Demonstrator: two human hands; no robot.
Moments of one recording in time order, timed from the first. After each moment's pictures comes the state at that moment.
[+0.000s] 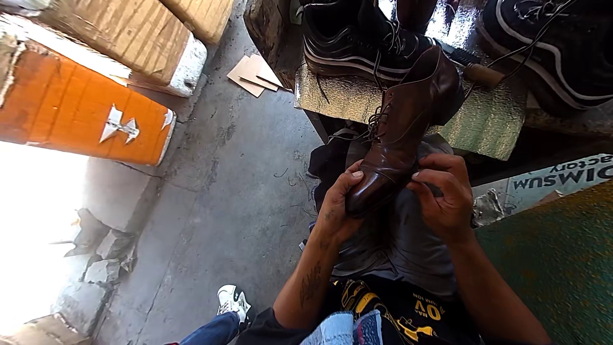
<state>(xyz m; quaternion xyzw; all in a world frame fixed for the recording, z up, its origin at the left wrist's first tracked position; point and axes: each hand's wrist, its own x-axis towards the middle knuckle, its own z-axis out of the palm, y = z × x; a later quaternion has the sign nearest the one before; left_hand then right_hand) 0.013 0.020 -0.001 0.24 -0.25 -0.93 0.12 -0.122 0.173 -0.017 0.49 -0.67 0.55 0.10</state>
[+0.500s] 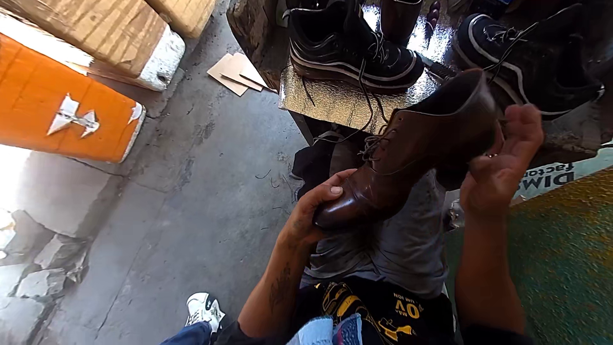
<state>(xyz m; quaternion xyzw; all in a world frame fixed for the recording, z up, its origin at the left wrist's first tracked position) 0.032 -0.007 -0.009 0.07 -0.30 -0.95 0.01 -0.193 0.211 0.008 0.36 -0.63 0.69 0.00</state>
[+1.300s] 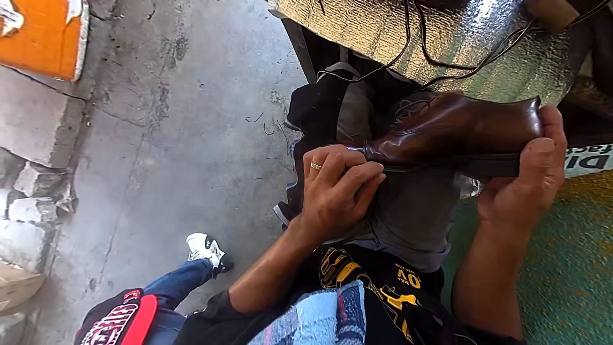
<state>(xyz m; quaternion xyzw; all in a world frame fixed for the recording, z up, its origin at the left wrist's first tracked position) 0.041 0.037 -0.030 0.11 -0.88 -0.29 0.37 -0.148 0.235 -0.008 0.19 -0.72 0.65 -0.12</state>
